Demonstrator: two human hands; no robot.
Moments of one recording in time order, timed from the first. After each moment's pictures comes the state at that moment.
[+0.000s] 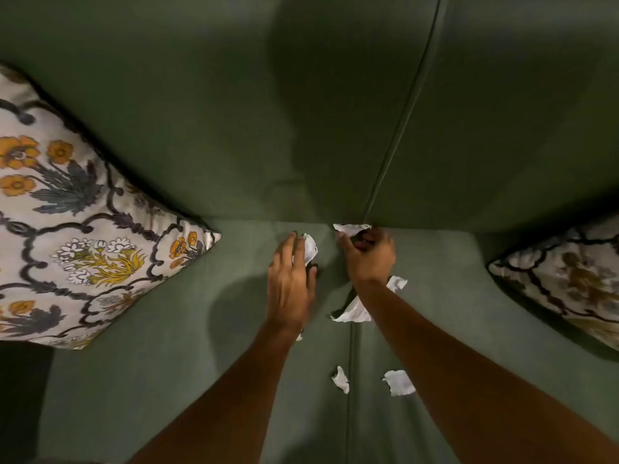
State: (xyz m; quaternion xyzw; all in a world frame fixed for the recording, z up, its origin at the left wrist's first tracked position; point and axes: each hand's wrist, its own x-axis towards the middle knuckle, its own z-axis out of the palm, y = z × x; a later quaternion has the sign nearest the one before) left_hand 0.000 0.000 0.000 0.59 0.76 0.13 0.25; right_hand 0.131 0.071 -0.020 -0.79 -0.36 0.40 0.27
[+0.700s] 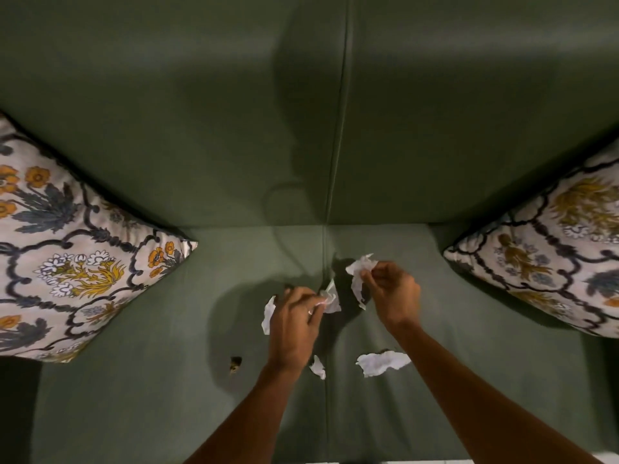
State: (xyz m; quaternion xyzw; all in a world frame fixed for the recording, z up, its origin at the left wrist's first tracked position) left_hand 0.053 -0.058 0.025 0.59 0.73 0.18 0.30; right_hand 0.244 0.004 0.022 -0.76 -0.43 0.43 0.21
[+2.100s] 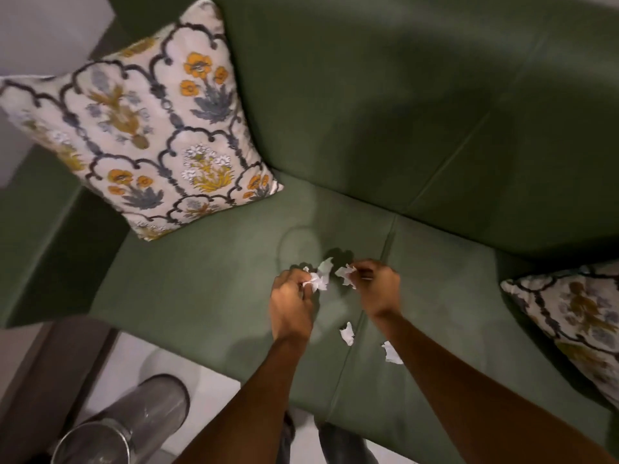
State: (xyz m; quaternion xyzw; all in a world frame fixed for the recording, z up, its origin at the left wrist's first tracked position) left_hand 0.003 -0.141 0.057 0.33 0.86 0.29 0.26; right_hand 0.143 -0.037 0.021 -0.63 -0.63 0.45 0.09
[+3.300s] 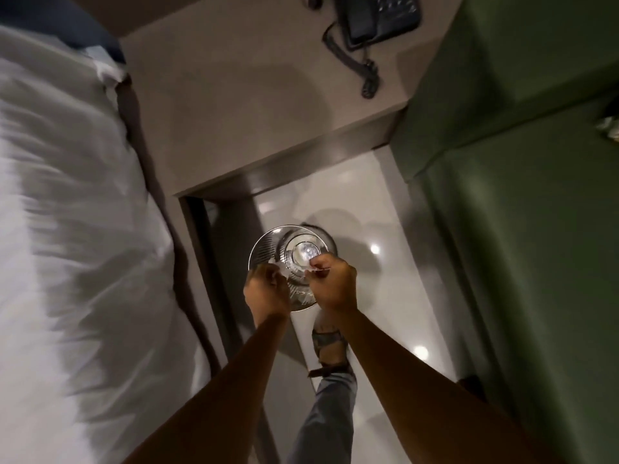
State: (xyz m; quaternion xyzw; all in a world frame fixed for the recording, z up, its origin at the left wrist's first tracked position) left_hand -0.225 -0.735 -0.079 -0.27 0.91 0.27 0.15; right_hand -0.212 -0.615 -0.091 -0.28 -0.79 0.53 -0.13
